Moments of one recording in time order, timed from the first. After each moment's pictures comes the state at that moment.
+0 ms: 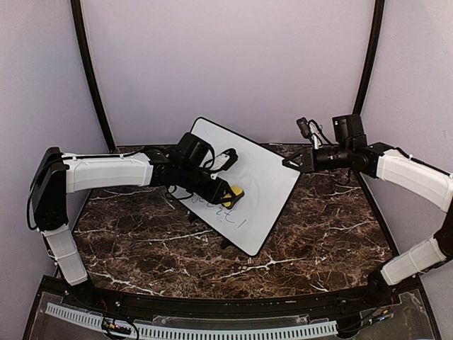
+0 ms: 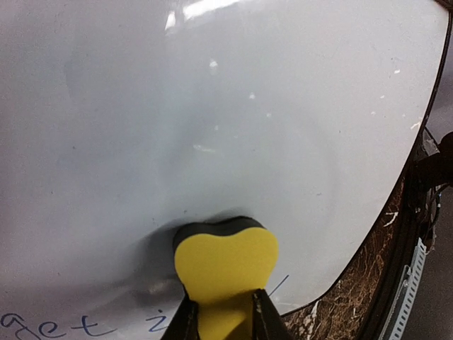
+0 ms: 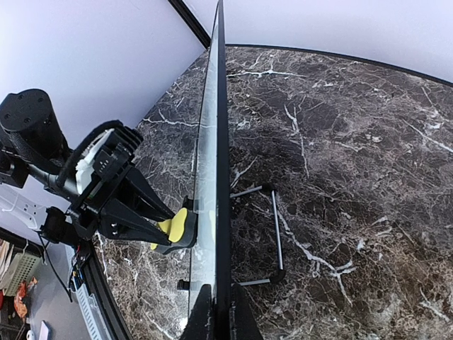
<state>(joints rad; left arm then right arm) -0.81 1.80 1.35 -0.35 0.29 -0.17 0.42 1.34 1.07 -0.29 -0.64 0.22</state>
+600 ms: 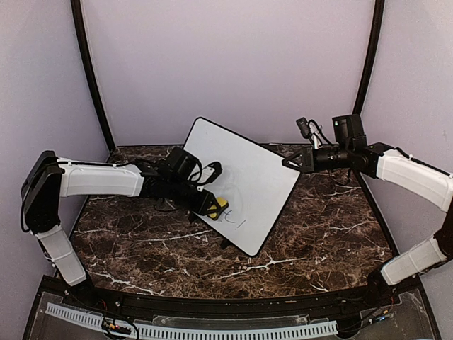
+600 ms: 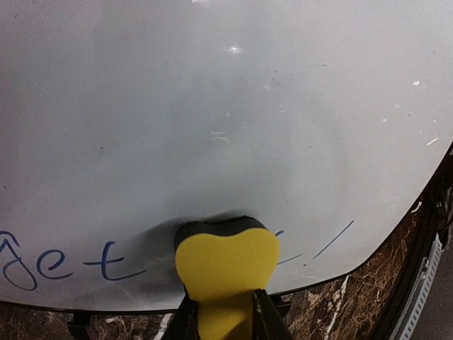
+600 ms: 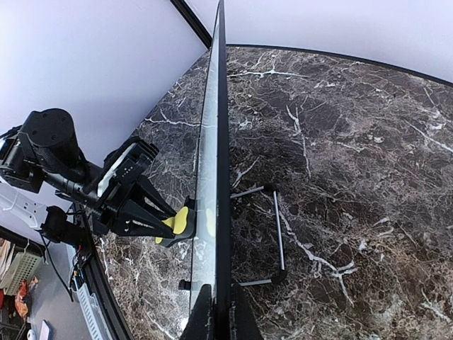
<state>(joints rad) -0.78 1.73 1.16 -0.28 0.25 -0.23 0.42 1.34 1.07 -0.29 -0.64 0.22</state>
